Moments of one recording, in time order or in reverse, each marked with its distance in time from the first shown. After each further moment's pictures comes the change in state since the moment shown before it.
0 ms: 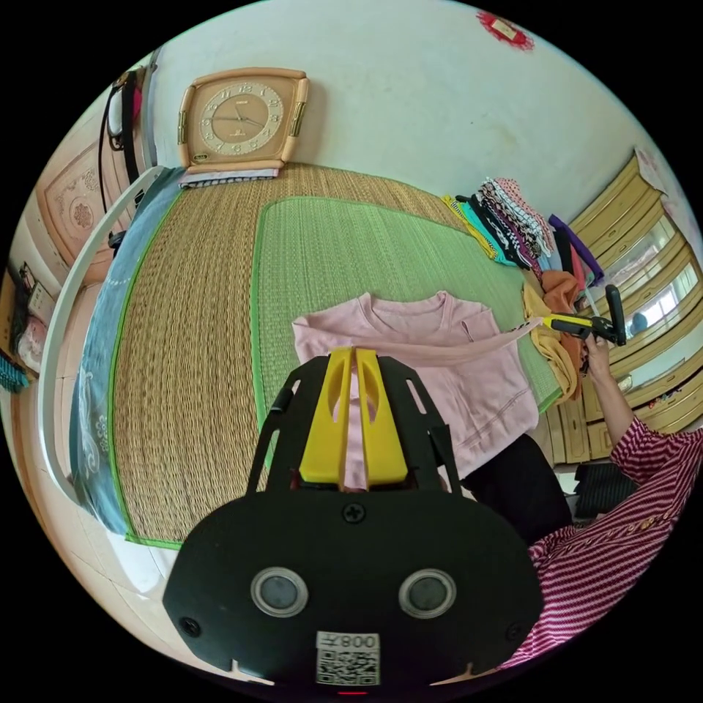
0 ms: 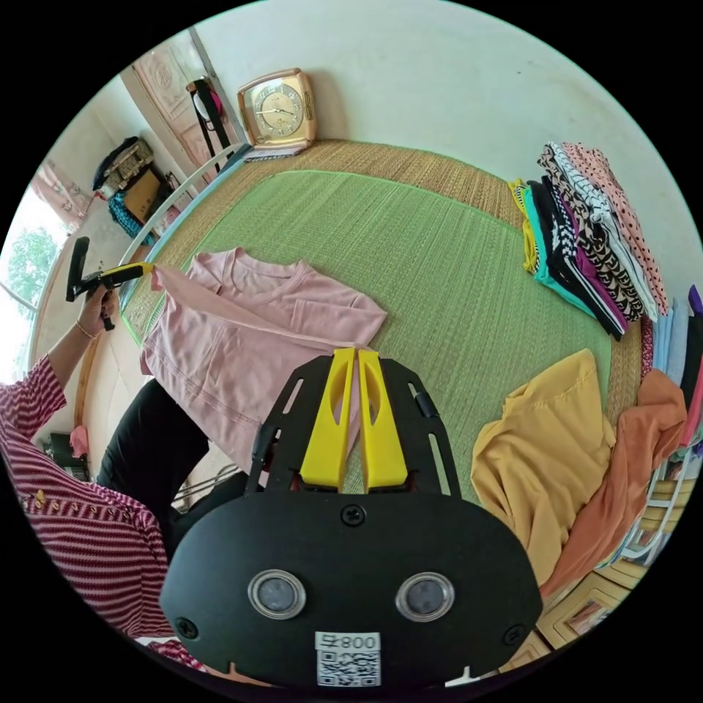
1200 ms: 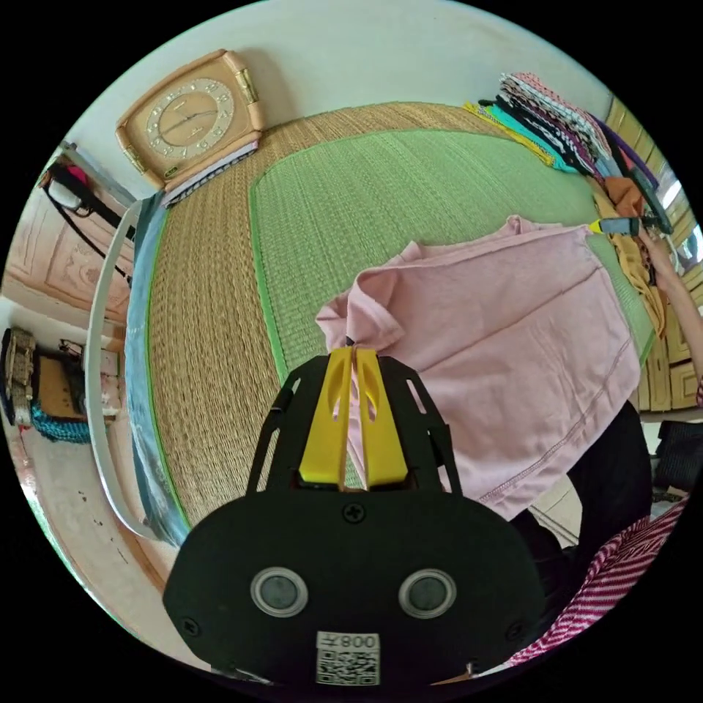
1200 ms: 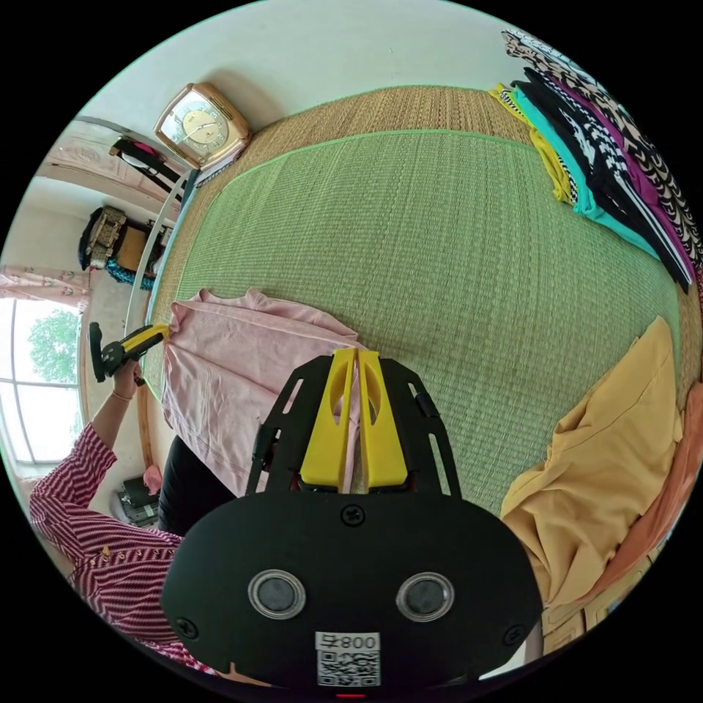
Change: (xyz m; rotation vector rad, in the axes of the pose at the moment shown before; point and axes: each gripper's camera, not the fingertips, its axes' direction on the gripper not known) left arm 0.028 -0.051 0.030 -0.187 -0.294 0.132; right arm 0.203 -0.054 0.063 -0.138 -0.225 0.234
